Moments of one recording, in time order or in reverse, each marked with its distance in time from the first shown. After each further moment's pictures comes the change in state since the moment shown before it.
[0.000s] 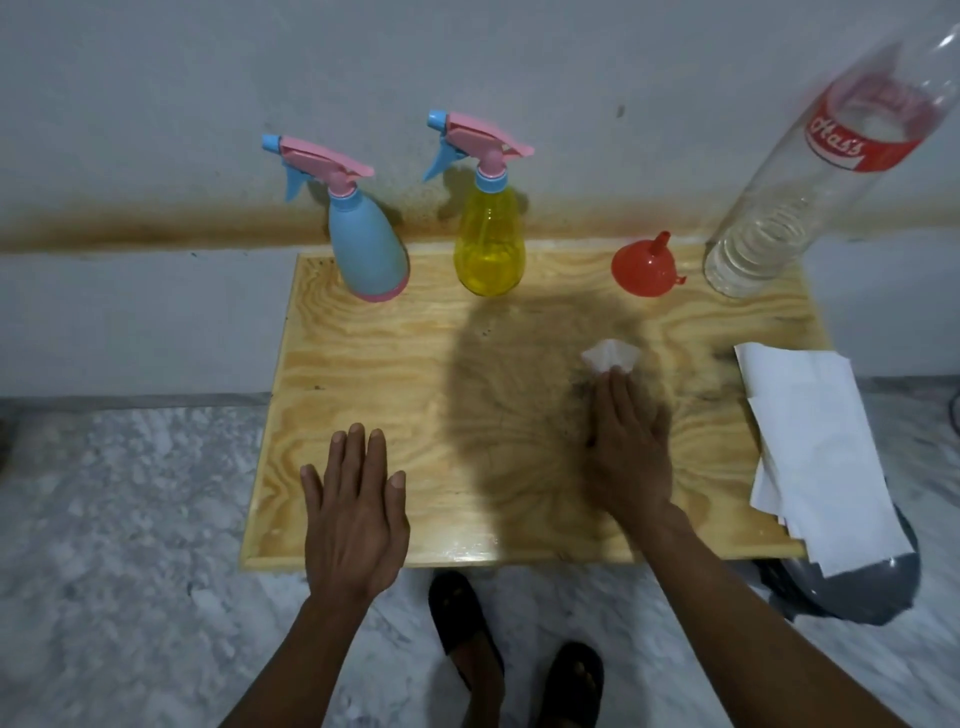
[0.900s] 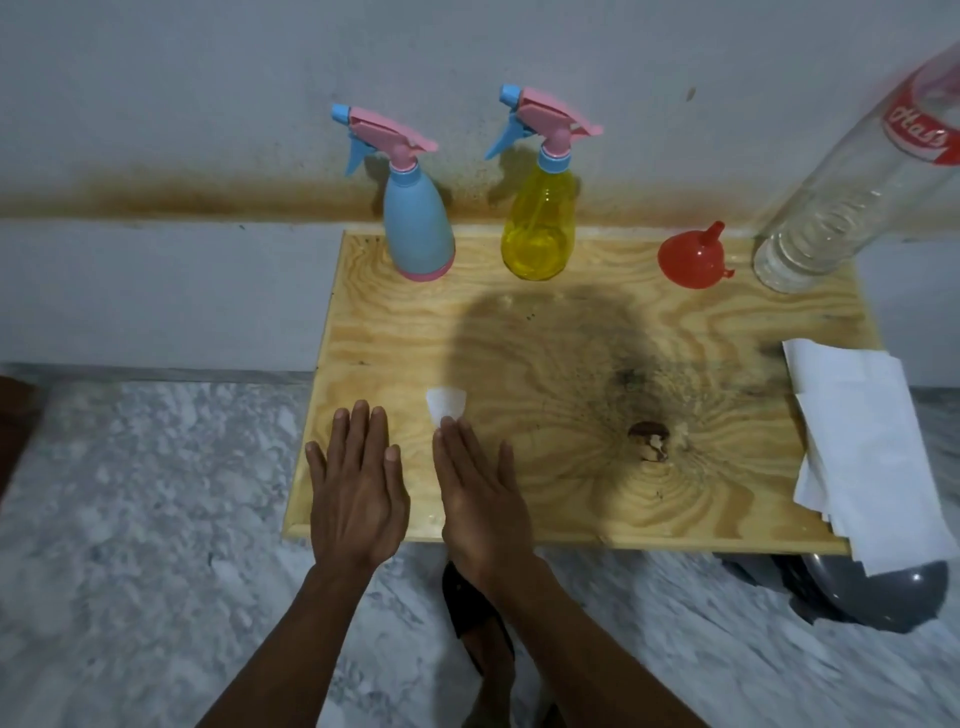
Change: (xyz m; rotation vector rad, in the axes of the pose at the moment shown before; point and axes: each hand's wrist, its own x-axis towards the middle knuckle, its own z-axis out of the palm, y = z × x) left_hand 0.004 -0.037 -0.010 -0.046 0.072 -0.040; right_hand -0.071 -0.168 0.052 0.088 0.083 -0.393
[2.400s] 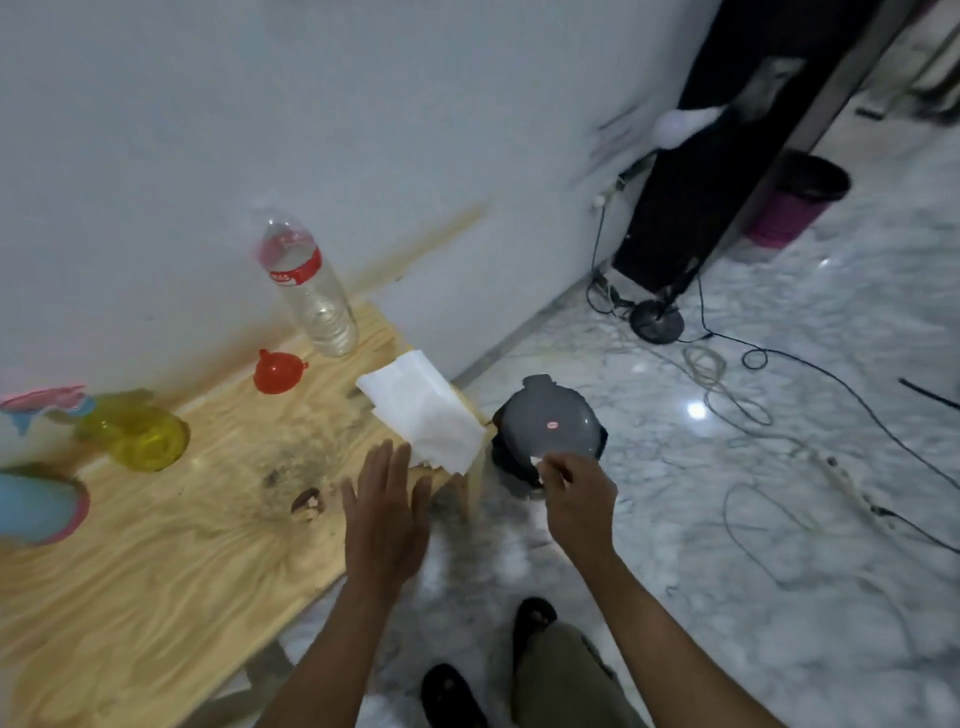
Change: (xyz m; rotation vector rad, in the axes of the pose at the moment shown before) left_hand -0.117 0.353 -0.026 -0.075 -0.319 0.739; right_hand -0.303 0.229 -0.203 0.533 0.851 1.153
